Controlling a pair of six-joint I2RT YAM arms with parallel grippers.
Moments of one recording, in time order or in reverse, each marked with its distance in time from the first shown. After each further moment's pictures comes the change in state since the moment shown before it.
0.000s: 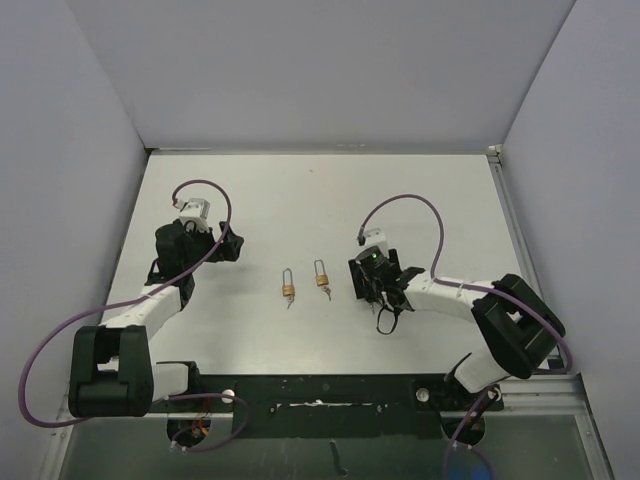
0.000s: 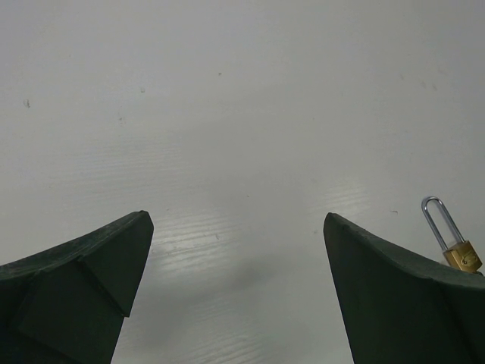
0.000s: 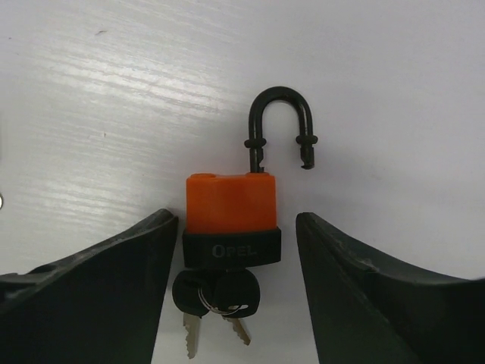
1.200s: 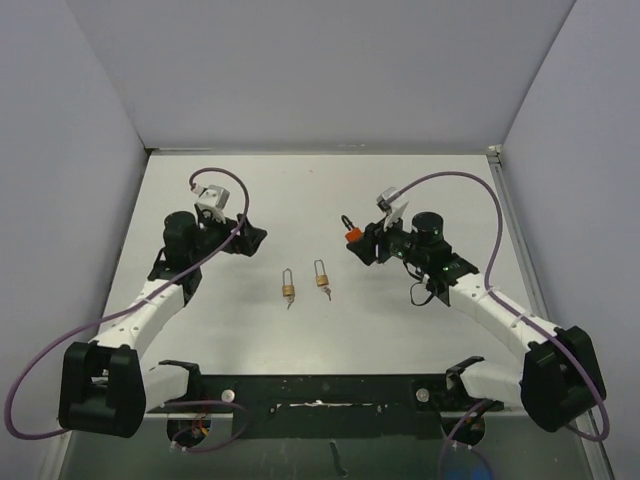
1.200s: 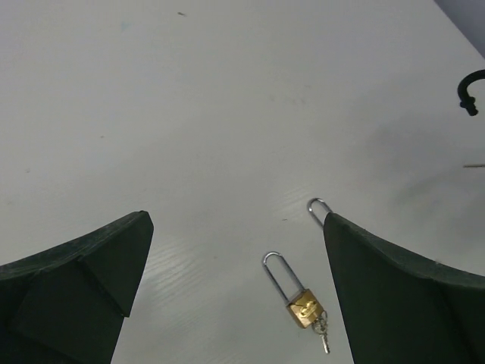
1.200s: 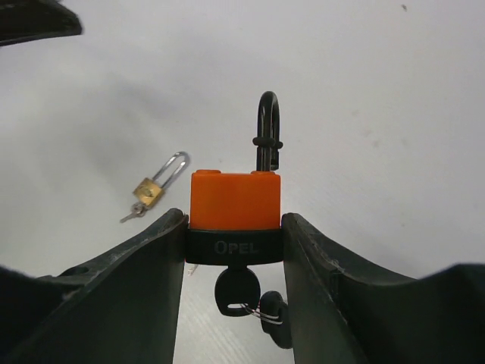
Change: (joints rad) left arm -0.116 -0.080 0.114 -0.110 0.097 -0.031; right arm -0.251 -0.288 0.054 0.246 -0.723 -0.229
